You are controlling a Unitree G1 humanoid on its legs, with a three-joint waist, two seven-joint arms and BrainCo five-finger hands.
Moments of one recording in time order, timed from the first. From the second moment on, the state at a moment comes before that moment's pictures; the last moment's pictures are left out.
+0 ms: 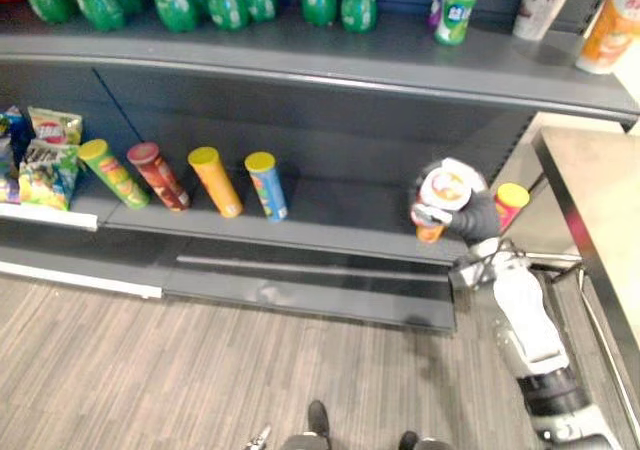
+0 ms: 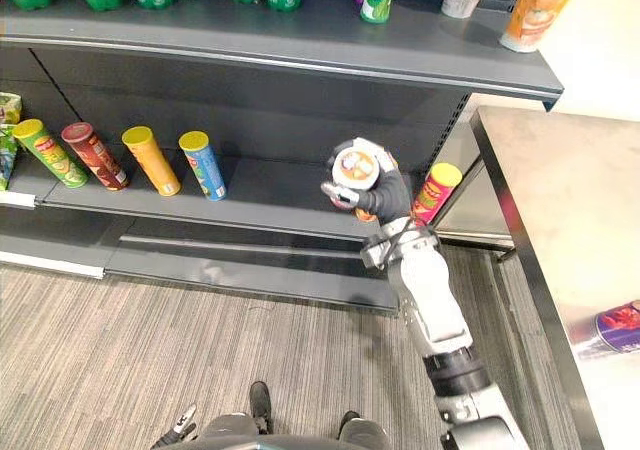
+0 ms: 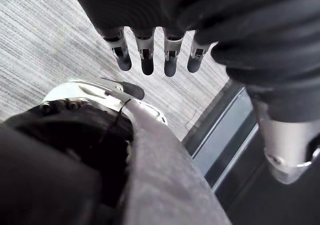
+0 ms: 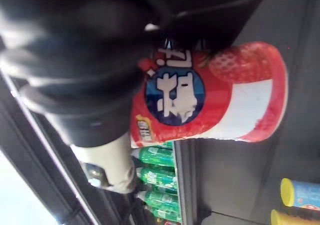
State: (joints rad) left arm 0.29 0.18 0.00 0.94 -0.55 -0.04 -0.17; right arm -0.34 -0.32 0.16 -0.10 0.35 -0.19 0.07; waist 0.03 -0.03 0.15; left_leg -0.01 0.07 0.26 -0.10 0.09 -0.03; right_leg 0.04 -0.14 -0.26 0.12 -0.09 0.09
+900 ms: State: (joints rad) left arm 0.28 0.16 0.05 0.94 -0.46 0.00 -0.16; right arm -1.00 -0.46 0.10 0.41 0.43 -0.01 -0.11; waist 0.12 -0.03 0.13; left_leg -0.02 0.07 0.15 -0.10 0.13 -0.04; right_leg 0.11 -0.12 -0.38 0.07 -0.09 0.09
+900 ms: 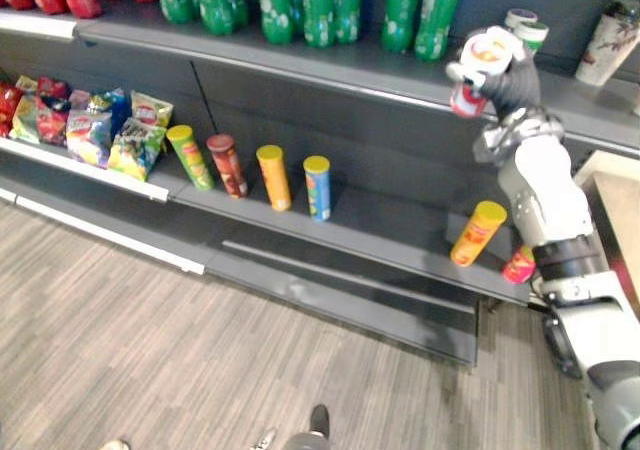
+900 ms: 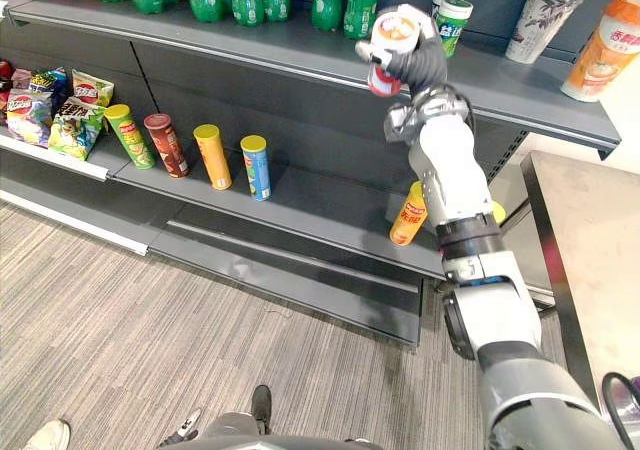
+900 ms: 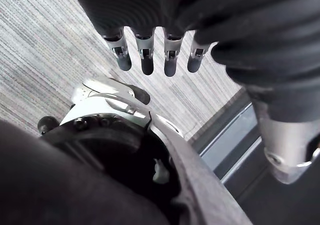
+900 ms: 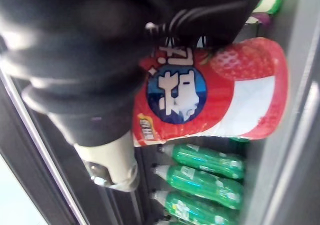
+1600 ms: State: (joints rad) left arm 0.27 0.16 0.04 0.90 -0.46 0.00 -0.15; right arm -1.19 -0.58 0.12 0.73 0.44 0.04 -0.20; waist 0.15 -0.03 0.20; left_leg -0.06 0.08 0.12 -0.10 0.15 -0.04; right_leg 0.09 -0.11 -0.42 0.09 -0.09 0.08
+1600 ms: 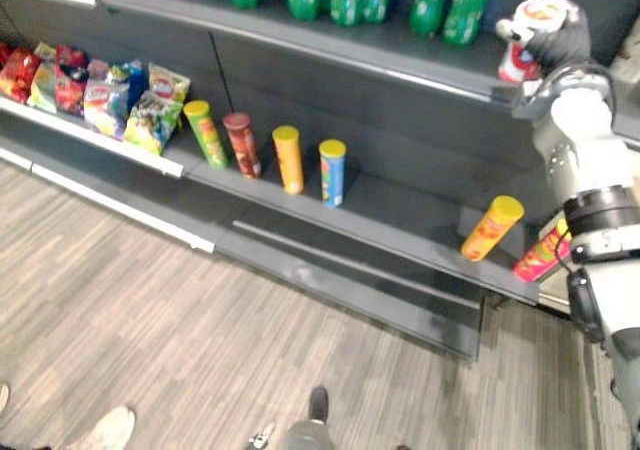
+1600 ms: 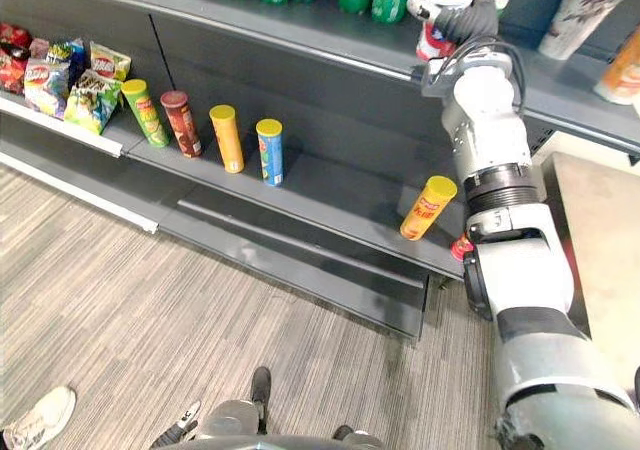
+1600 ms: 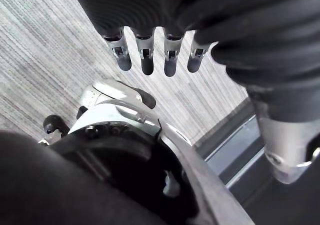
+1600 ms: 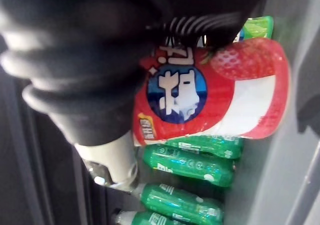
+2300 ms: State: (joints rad) left arm 0.23 0.17 -0.01 0.86 -0.47 -0.04 -0.14; right arm -1.28 -0.67 0.10 0.85 0.44 -0.13 -0.23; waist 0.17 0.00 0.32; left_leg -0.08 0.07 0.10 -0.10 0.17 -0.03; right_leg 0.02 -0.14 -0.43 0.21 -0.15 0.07
